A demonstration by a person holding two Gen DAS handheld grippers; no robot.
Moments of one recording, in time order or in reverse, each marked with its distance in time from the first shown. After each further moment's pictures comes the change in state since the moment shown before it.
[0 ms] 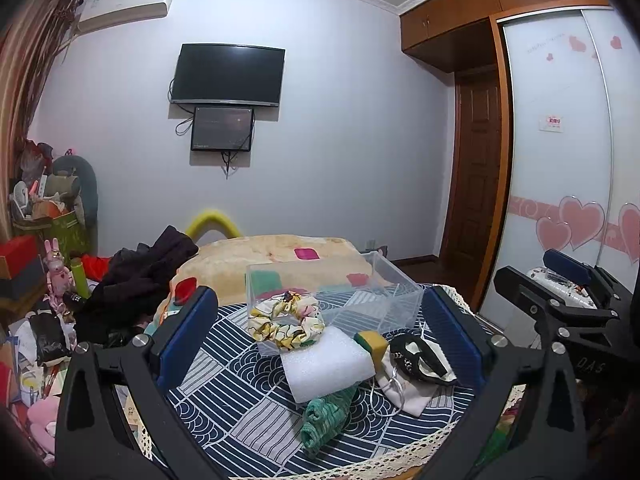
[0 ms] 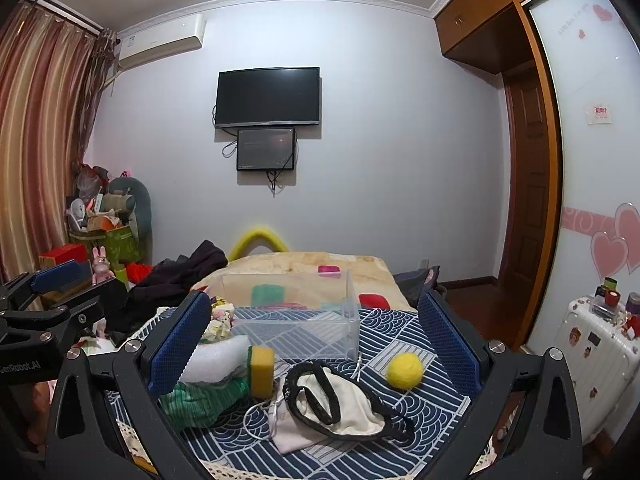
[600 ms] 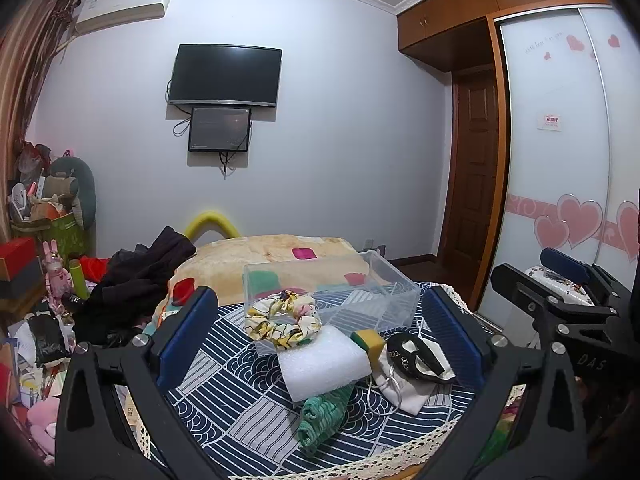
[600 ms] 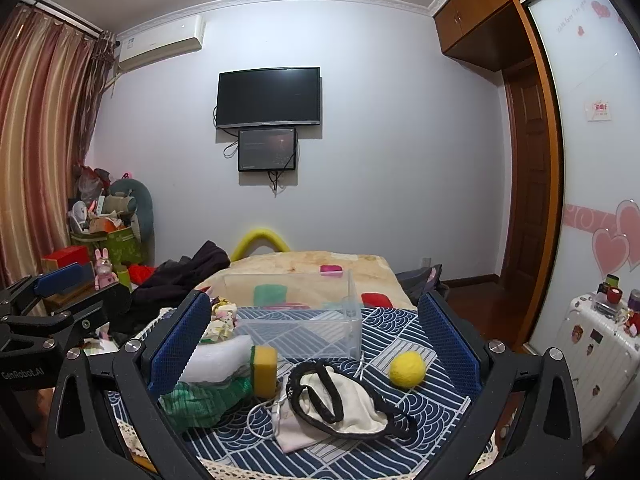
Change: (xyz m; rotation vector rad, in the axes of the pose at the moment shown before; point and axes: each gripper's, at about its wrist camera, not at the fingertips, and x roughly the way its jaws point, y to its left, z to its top) left arm 0.000 -0.003 -0.001 0.005 0.001 -0.006; right arm 0.000 0.000 0.000 0.009 0.003 0.010
